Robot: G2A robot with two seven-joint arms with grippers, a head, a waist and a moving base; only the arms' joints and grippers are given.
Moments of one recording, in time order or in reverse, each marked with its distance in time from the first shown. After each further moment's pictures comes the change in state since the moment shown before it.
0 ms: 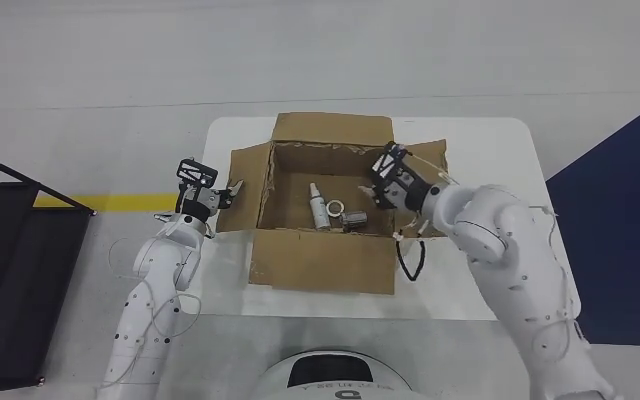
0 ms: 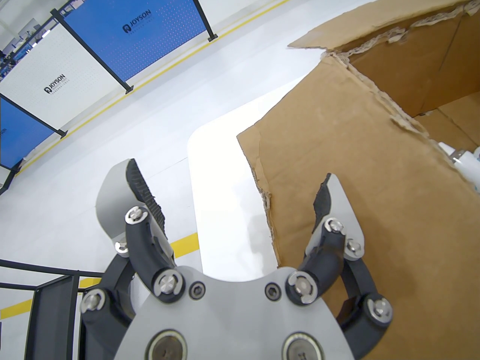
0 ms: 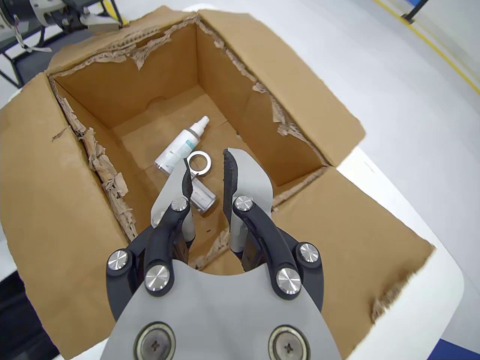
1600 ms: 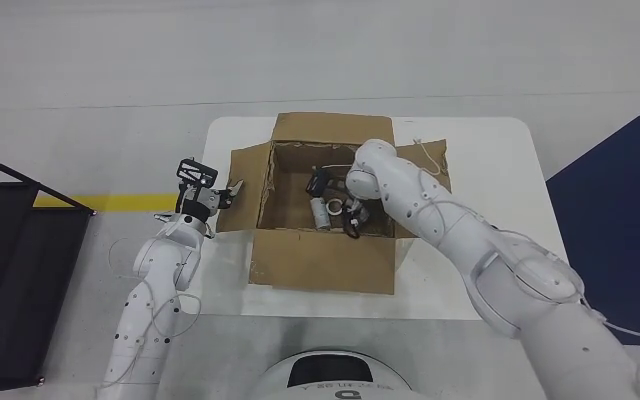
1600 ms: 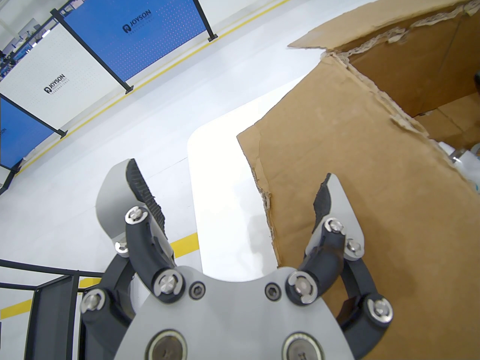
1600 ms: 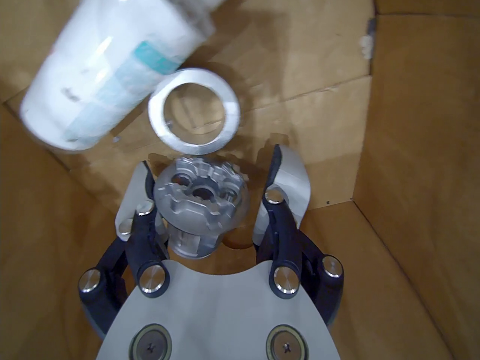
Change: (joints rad) left arm 0.000 0.000 0.000 0.000 0.000 0.000 0.000; right arm 0.692 -0.316 -0.833 1.058 0.133 0.021 0.202
